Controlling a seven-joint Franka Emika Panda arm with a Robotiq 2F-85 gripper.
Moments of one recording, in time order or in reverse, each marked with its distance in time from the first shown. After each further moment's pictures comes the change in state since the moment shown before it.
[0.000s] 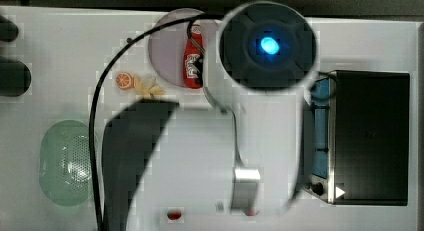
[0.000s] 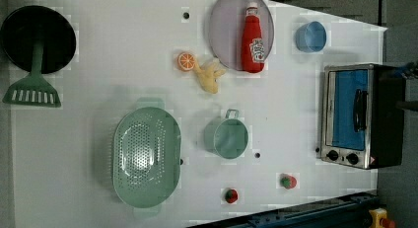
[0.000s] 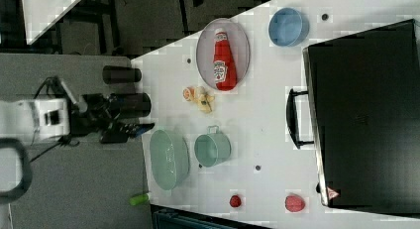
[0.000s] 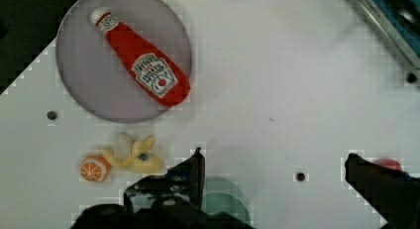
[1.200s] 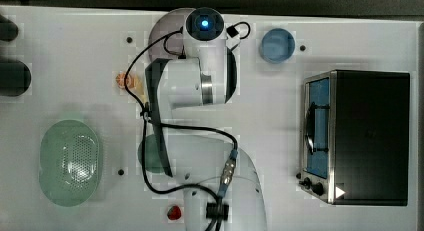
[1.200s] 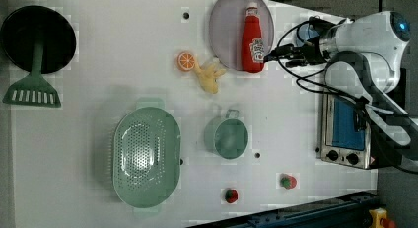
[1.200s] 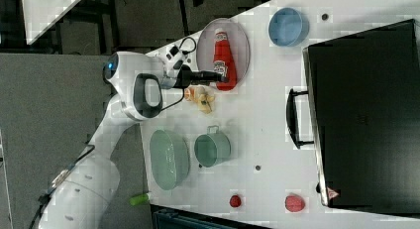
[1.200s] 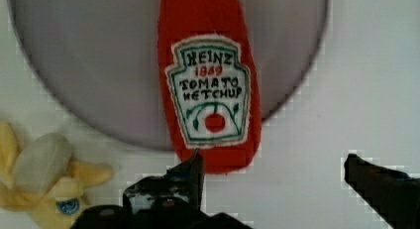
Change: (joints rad) arm 0.032 0.621 0.059 0.029 -0.107 0.508 -0.536
